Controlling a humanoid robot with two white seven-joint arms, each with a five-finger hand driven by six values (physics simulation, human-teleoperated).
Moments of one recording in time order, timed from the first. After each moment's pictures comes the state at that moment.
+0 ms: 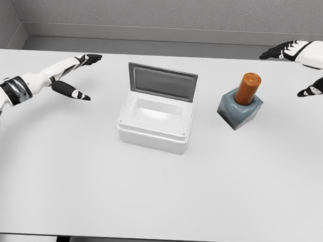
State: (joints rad) left arm -0.76 0.48 -0.51 -0.68 0.15 -0.61 -0.61; right arm -0.78 -1.06 0.61 -1.44 -0.05 -0.61 0.61
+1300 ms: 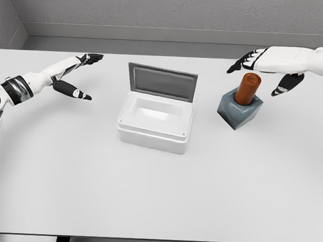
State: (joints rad) left arm -0.76 0.48 -0.51 -0.68 0.15 -0.61 -0.61; right arm -1.11 -0.91 1.03 -1.30 0.10 -0.61 0.61
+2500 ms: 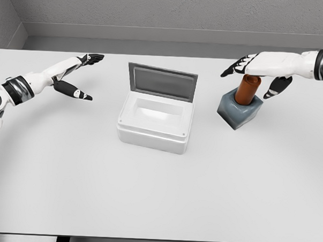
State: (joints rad) left arm -0.76 0.47 -0.51 -0.68 0.15 -0.61 -0.61; right arm -1.10 -0.83 1.04 -1.21 0.15 -0.61 0.61
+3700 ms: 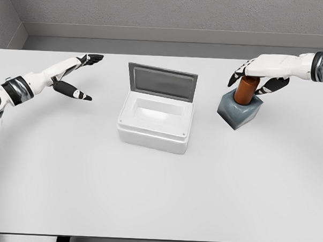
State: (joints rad) left arm -0.76 0.48 -0.51 -0.68 0.15 -0.61 -0.61; right arm -1.09 -0.80 1.04 -1.14 0.15 -0.61 0.61
